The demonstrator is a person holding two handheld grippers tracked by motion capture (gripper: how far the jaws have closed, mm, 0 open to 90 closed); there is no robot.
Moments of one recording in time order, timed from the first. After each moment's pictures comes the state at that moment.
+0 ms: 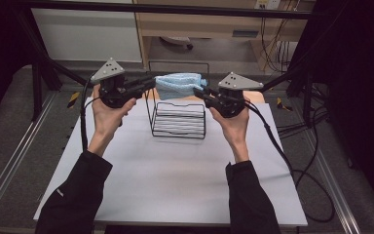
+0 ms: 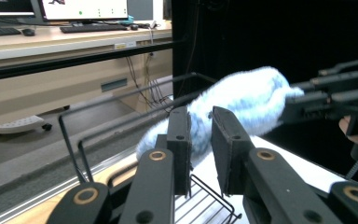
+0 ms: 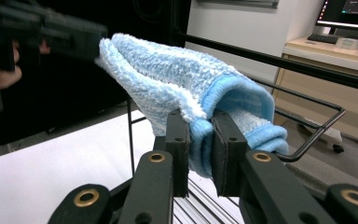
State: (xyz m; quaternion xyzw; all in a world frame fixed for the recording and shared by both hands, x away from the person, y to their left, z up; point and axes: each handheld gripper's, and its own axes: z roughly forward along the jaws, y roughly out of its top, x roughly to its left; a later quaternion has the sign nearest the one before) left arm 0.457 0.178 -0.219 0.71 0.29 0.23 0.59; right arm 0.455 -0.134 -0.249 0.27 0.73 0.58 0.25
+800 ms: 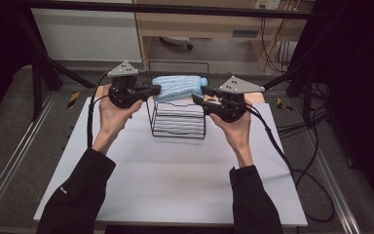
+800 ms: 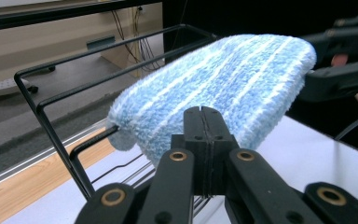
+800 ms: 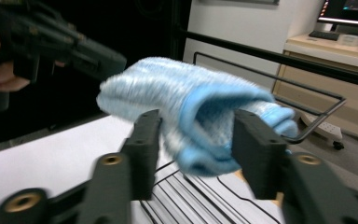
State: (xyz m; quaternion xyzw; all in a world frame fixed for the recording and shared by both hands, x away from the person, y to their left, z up) left arm 0.465 0.160 -0.232 0.77 0.30 0.18 0.53; right arm 0.446 -0.138 -0.252 0.27 0.73 0.58 0.25
